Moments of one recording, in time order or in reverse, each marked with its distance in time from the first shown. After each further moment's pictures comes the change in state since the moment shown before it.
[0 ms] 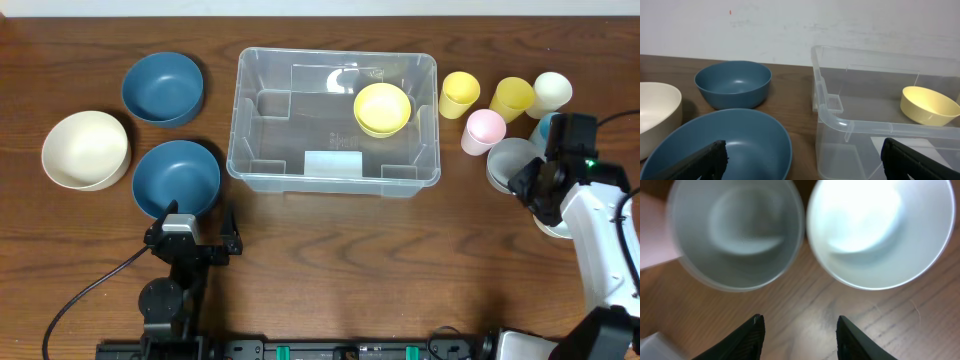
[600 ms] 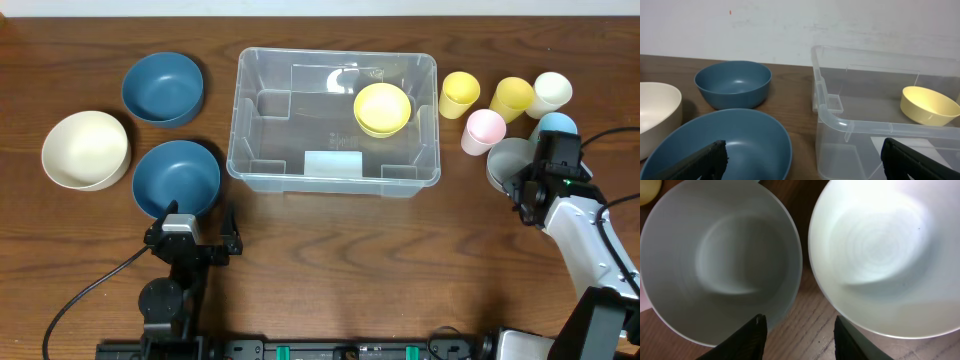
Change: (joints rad) left arm 0.000 0.000 0.000 0.000 0.000 0.000; right arm -0.001 0.024 -0.183 0.336 0.040 0.063
